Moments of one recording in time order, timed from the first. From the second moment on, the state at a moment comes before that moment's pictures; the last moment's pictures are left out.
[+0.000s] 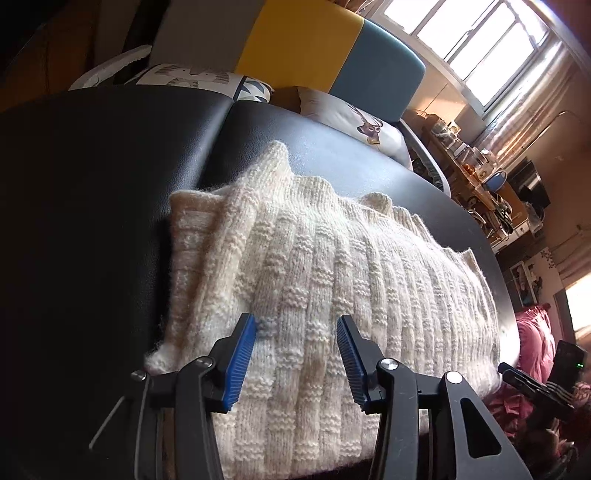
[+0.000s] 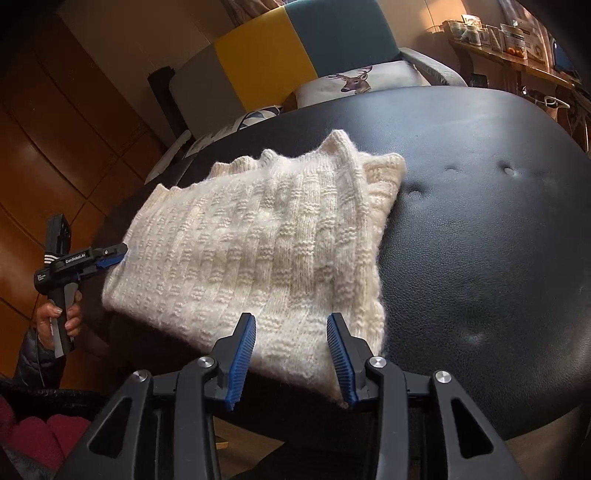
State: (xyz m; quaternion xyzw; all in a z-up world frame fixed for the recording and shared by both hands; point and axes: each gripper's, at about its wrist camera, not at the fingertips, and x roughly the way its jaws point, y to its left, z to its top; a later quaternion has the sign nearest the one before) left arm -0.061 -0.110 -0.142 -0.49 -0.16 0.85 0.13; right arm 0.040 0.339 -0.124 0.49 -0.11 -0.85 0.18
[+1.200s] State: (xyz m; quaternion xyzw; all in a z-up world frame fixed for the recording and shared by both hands) left arm -0.101 -0.175 -0.169 -0.52 -0.24 0.79 0.20; right arm -0.057 0.302 -0.140 0.50 -0.07 -0.85 0.14
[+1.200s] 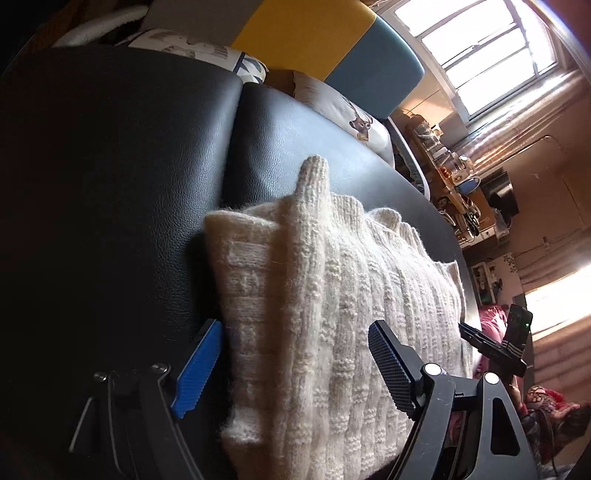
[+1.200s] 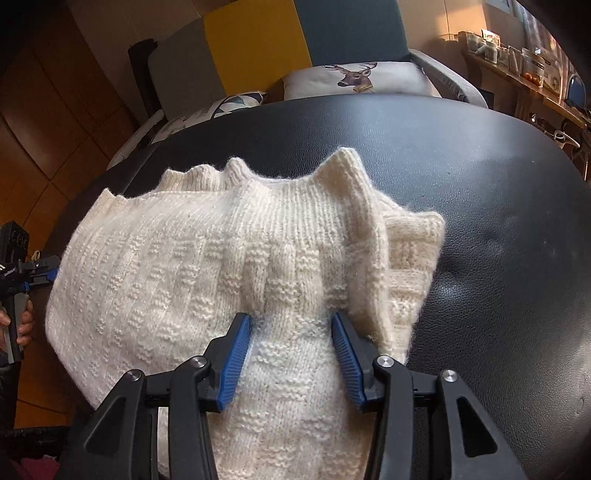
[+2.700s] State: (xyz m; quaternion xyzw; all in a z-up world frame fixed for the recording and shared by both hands) left arm -0.112 -0.181 -0.191 -0.50 -0.38 0.75 0.20; right arm -0.052 0.291 -0.102 0.50 0.08 -0.83 0.25
